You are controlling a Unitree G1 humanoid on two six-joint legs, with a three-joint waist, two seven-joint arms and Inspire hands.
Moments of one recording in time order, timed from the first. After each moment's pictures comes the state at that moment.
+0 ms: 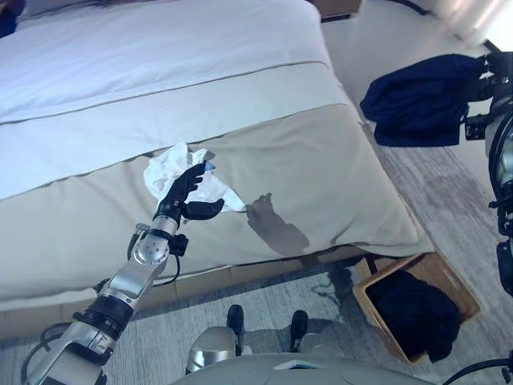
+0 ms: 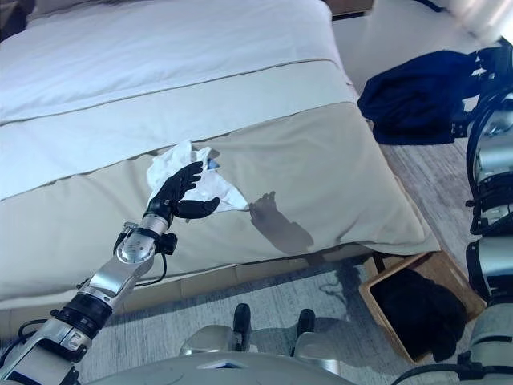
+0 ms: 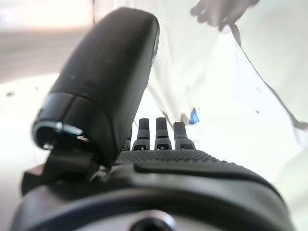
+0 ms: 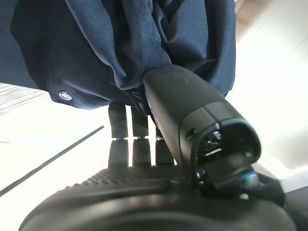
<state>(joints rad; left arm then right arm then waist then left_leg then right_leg) -0.19 0.58 -0.38 0.28 -0.31 -0.02 0.22 -0.87 -0.97 0.23 0.75 0.25 0.21 -0.23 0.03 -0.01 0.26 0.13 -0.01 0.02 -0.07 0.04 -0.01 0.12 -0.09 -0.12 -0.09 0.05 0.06</state>
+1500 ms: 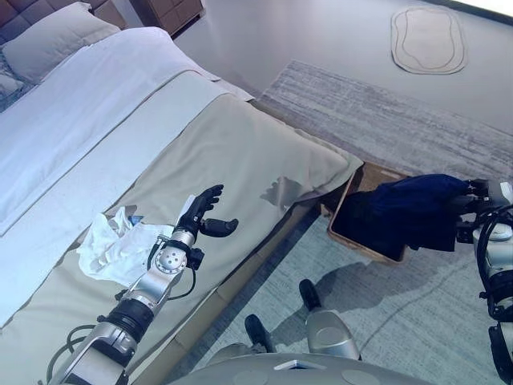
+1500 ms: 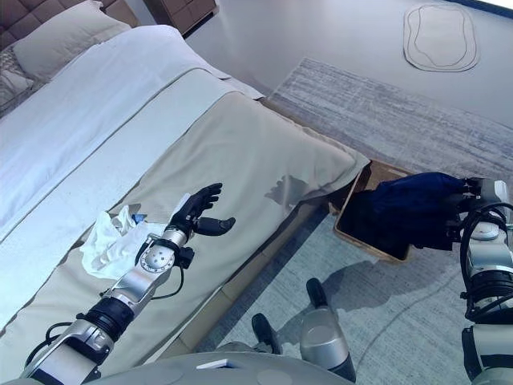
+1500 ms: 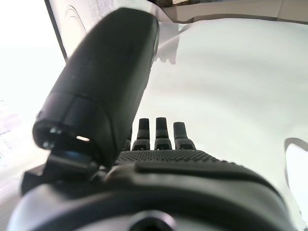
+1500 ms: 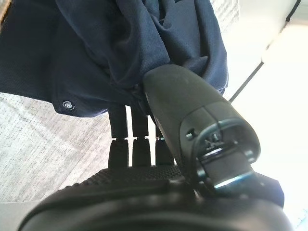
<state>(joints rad) -0.21 0.46 -0.44 0.41 -0.21 -0.02 0.17 -0.35 -0.86 -0.01 0.75 0.22 0.20 -0.22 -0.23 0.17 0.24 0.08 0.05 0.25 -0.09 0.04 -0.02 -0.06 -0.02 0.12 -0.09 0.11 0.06</state>
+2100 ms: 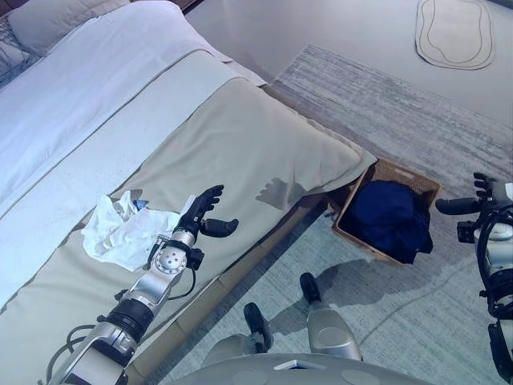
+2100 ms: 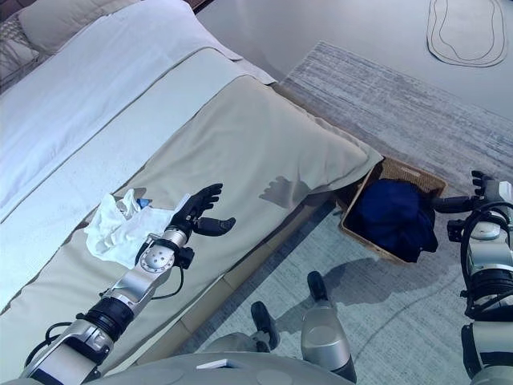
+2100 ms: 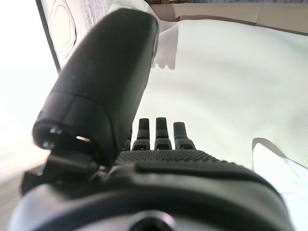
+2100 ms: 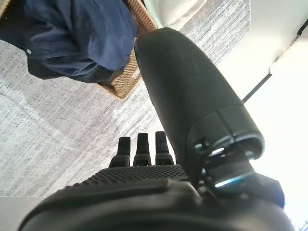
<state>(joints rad) -0.21 0.46 -0.44 0.41 -0.21 -0.02 0.16 -0.36 -0.86 -0.01 0.78 0.21 0.20 -0.24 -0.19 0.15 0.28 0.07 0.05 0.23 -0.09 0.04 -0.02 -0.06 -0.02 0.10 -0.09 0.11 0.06</state>
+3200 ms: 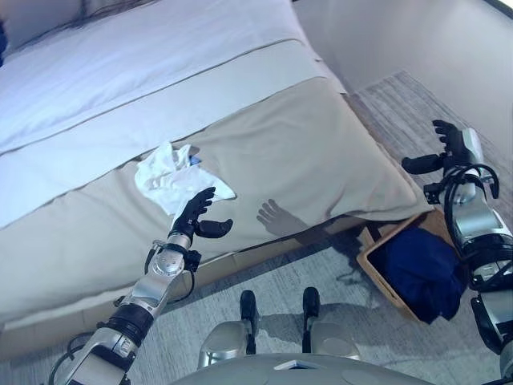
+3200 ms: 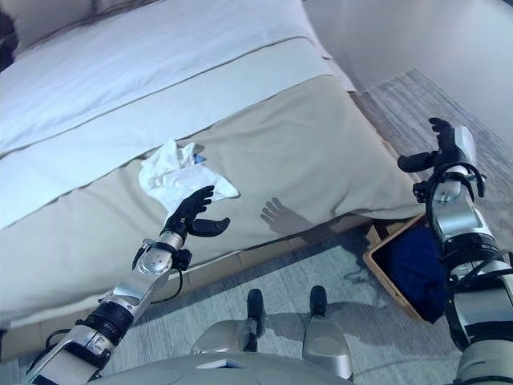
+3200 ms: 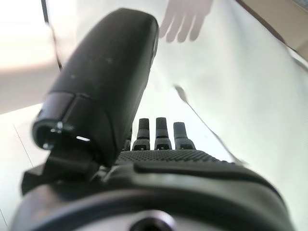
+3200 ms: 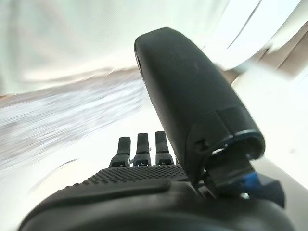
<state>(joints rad) -0.15 0.44 -0.35 0.42 -0.22 0.00 0.20 -0.62 -0.79 0.24 0.67 0.11 0.18 -0.27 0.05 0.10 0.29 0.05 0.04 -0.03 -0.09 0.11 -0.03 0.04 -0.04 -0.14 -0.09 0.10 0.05</state>
